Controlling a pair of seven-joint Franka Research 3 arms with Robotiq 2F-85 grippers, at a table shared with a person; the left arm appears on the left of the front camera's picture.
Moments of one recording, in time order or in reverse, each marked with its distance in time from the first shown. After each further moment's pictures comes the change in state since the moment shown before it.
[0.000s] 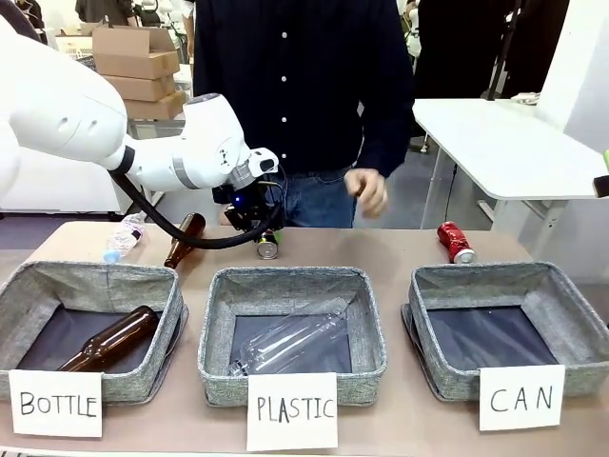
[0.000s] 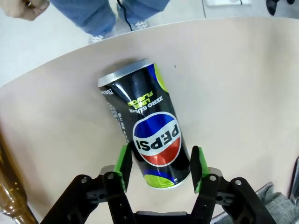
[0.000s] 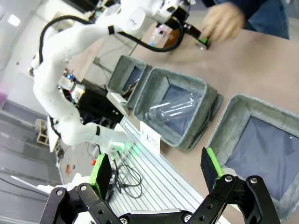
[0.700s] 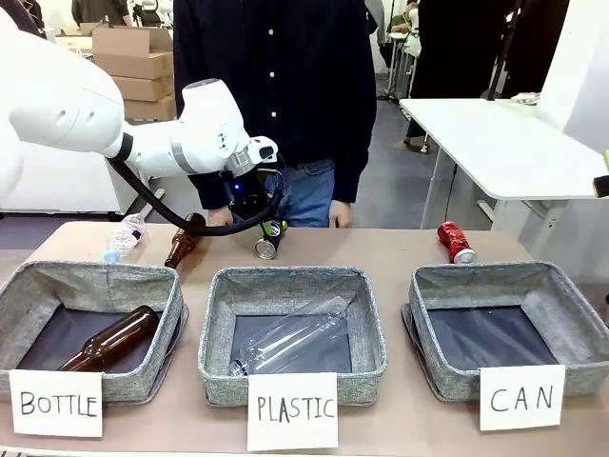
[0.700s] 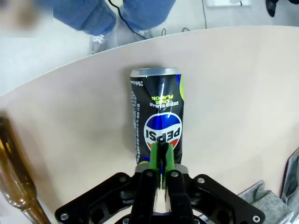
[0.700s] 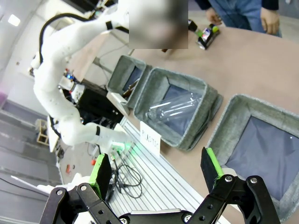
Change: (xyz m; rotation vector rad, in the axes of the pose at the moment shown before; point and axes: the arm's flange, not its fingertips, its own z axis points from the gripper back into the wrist) left arm 0.016 0.000 0.023 -0.003 0.009 0.019; right arm 0.000 0.000 0.000 0.000 0.000 0.000
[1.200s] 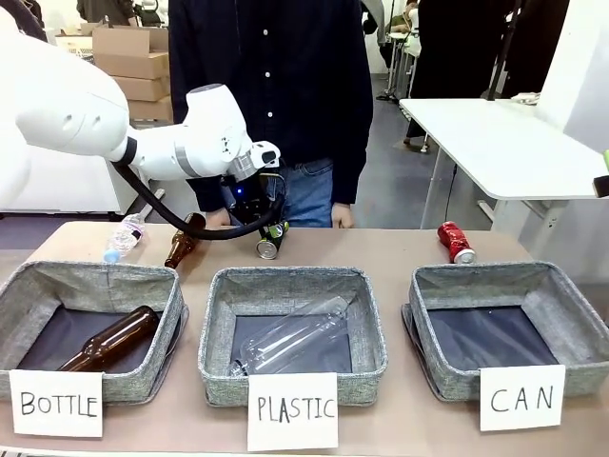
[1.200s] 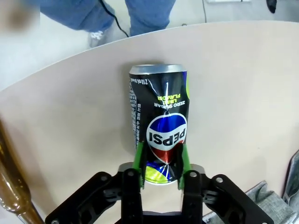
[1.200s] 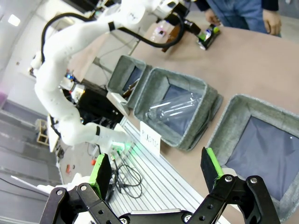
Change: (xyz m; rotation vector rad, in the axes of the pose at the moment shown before) left arm -0.002 -0.001 -0.016 -0.004 0.030 -0.001; right arm 0.000 0.000 0.000 0.000 0.000 0.000
